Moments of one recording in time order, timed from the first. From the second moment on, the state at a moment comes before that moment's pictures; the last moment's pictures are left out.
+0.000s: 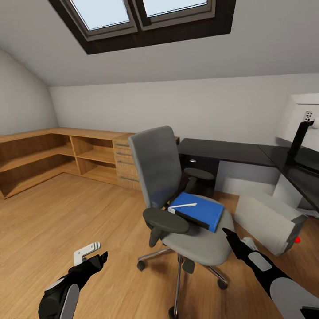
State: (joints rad) left arm -0.08 -0.13 0.18 -1.58 0.24 0.66 0.17; right arm -0.71 -0.21 -0.07 -0.28 -1.09 0.16 0.21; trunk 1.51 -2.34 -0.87
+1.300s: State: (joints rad) left arm -0.08 -0.13 0.18 -1.58 0.24 0.66 0.17; right arm -0.71 -0.21 -0.07 -0.28 -1.09 0.16 0.22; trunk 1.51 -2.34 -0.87
